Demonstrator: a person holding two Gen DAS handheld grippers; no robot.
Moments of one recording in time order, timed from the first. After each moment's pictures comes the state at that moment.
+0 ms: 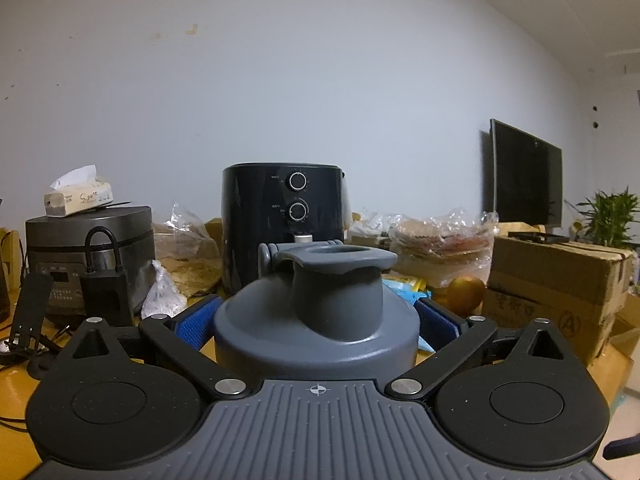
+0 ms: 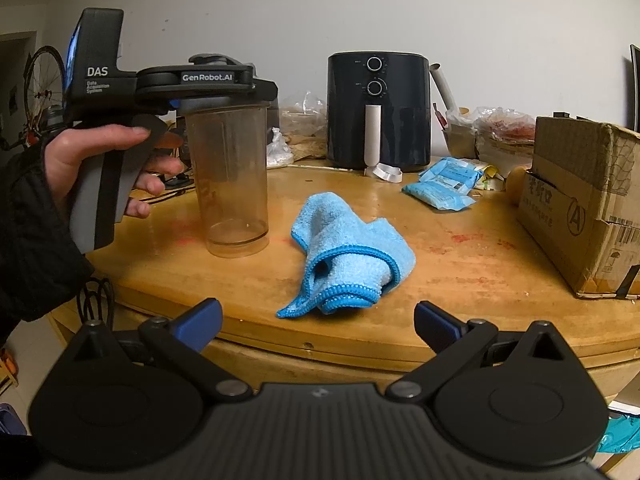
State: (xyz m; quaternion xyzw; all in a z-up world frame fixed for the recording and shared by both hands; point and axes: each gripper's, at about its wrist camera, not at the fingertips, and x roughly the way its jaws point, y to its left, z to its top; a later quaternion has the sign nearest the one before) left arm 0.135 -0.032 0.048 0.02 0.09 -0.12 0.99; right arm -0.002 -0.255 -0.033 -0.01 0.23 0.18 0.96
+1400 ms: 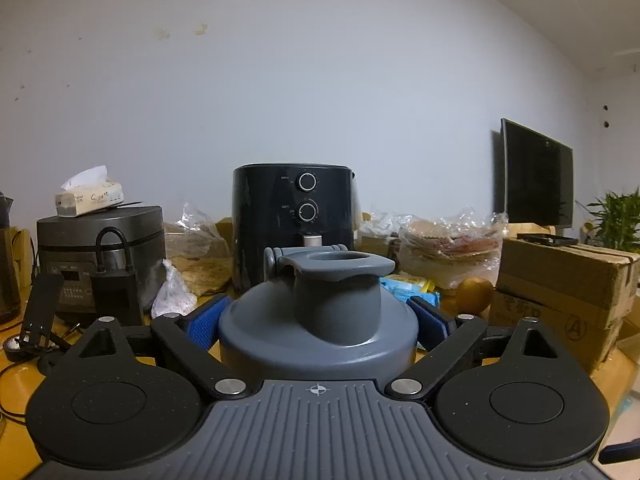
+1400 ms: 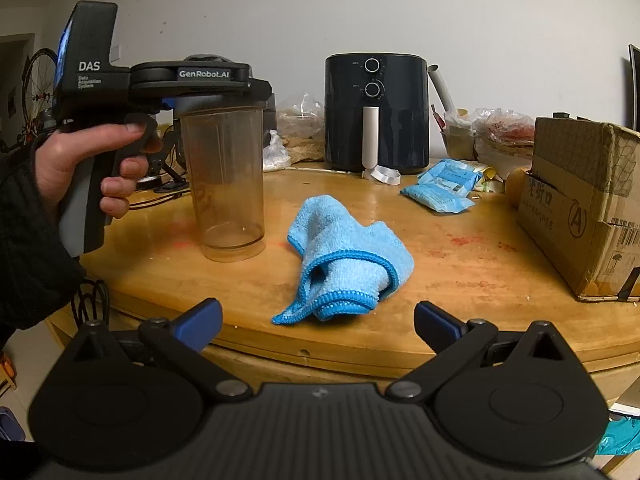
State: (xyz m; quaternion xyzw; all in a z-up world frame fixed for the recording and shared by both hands) left arm 0.132 -0.036 0.051 0.02 0.09 -0.10 0.99; right arm 0.004 -0.254 -0.034 -0.01 0.23 0.18 0.96
